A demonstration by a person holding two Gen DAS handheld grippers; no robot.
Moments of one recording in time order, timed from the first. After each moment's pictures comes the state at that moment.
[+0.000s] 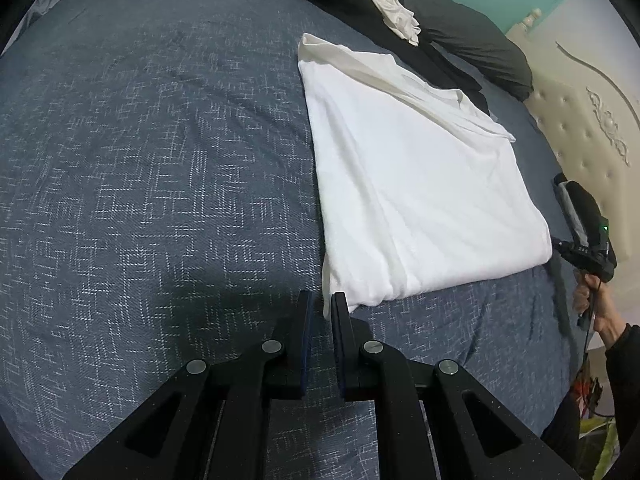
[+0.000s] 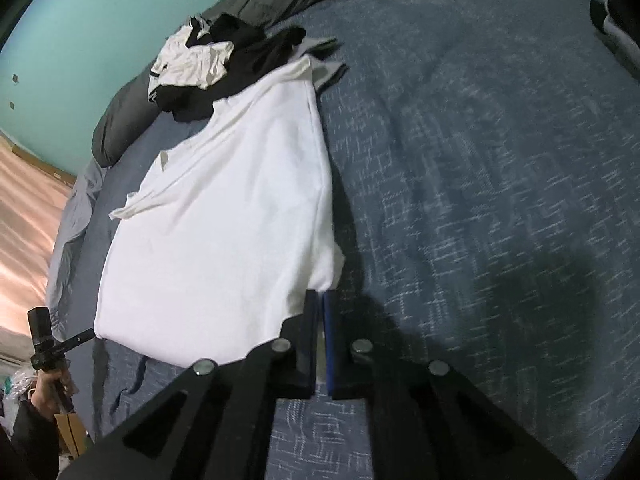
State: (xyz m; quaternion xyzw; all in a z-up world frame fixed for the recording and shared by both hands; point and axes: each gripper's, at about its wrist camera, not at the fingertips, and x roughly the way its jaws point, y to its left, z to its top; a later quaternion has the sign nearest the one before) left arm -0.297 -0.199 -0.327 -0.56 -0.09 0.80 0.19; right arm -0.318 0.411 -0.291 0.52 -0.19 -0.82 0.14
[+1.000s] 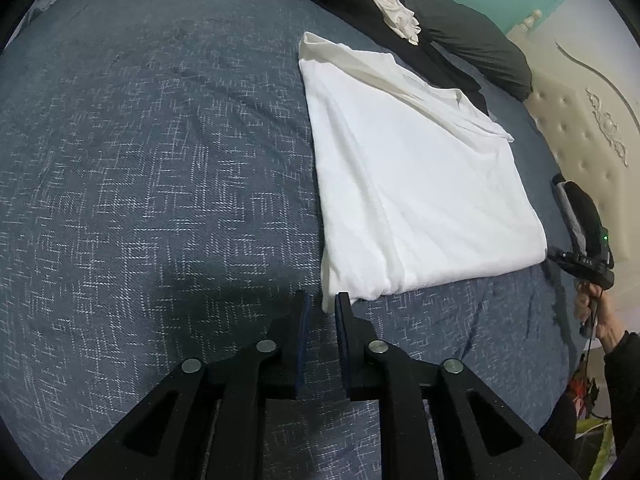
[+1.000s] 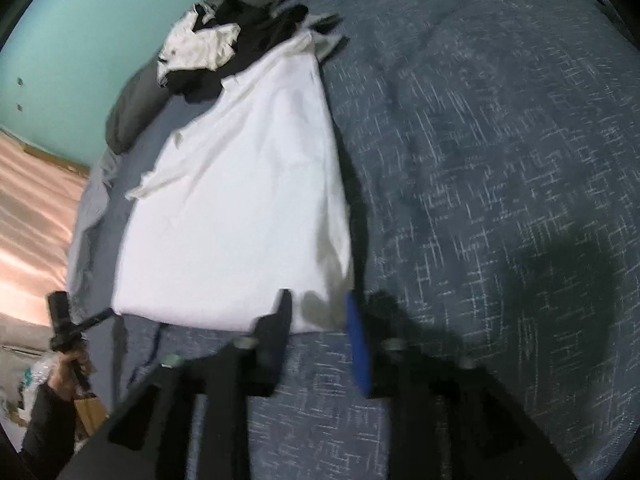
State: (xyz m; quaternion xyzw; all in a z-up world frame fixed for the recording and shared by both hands) left arm -0.295 -0.195 -0.326 -0.56 -0.10 0.80 0.20; right arm -0.297 0.417 -0.301 0.55 -0.21 -0.79 0.17
